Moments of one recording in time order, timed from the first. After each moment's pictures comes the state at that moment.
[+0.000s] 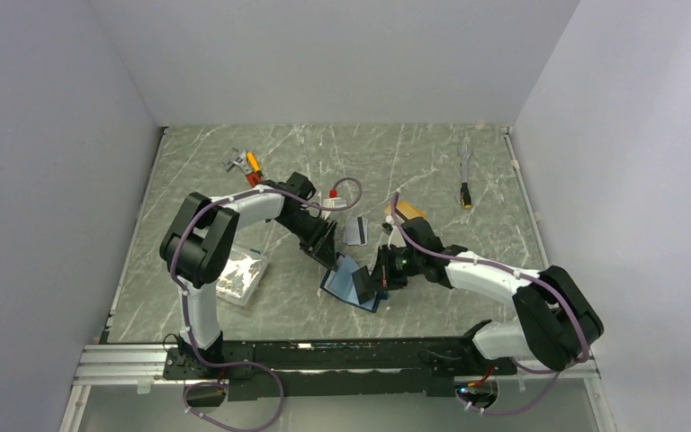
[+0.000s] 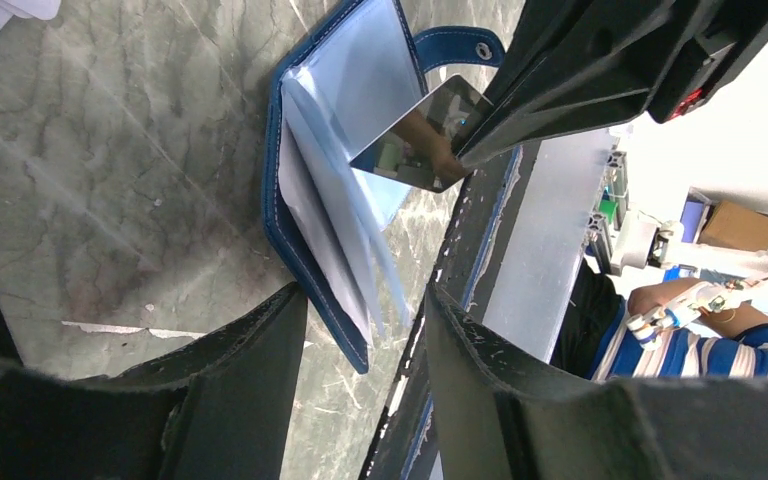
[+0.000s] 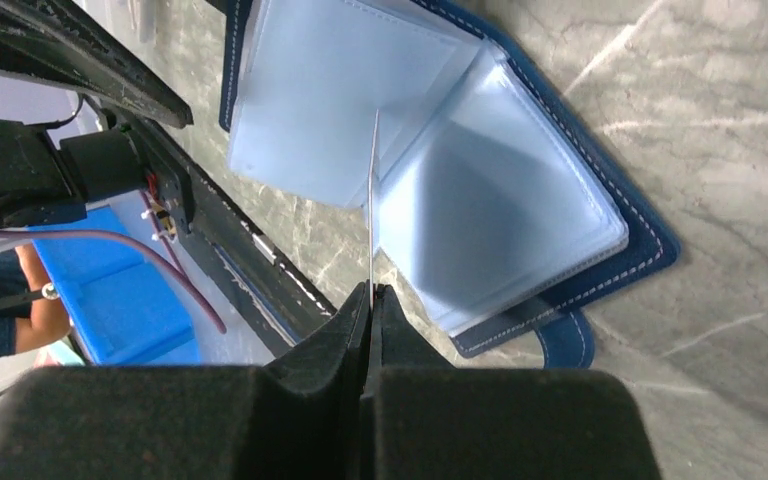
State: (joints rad) left arm -0.51 1.94 1.24 -0.70 0.99 0.16; right arm 0.59 1.30 0.52 -0.11 -0.56 0.66
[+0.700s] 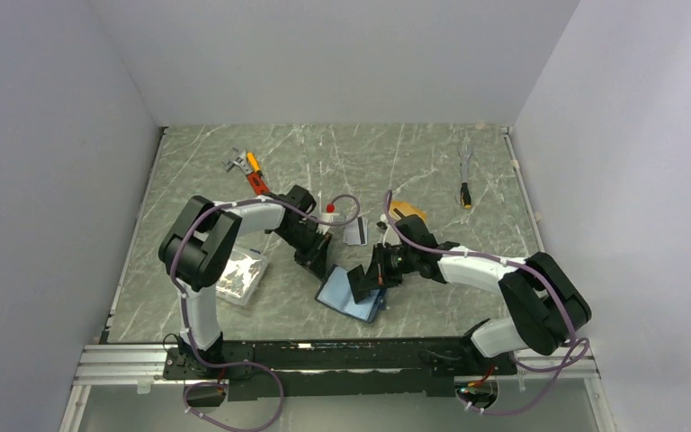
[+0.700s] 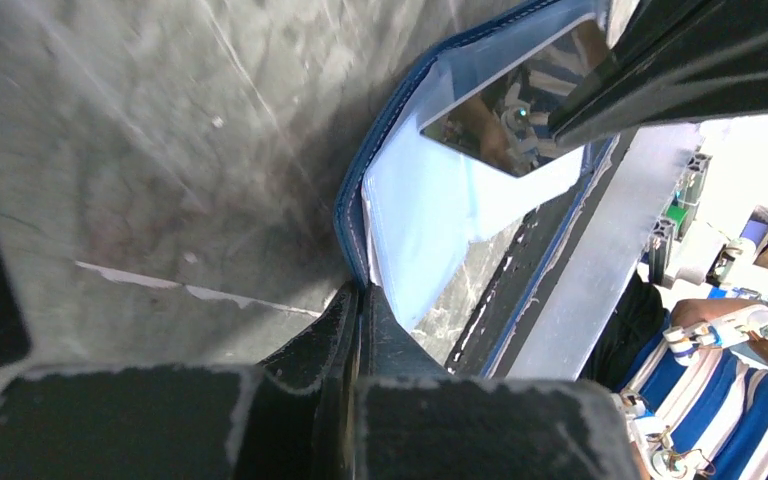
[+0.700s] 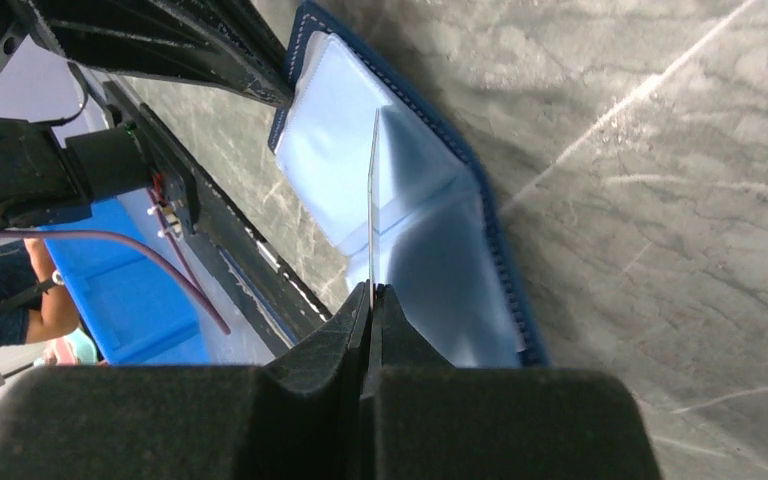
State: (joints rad) left arm -0.52 1.93 1.15 -0.64 0.84 0.13; right arm 0.59 1.41 0.56 -0.04 -0.60 0.66
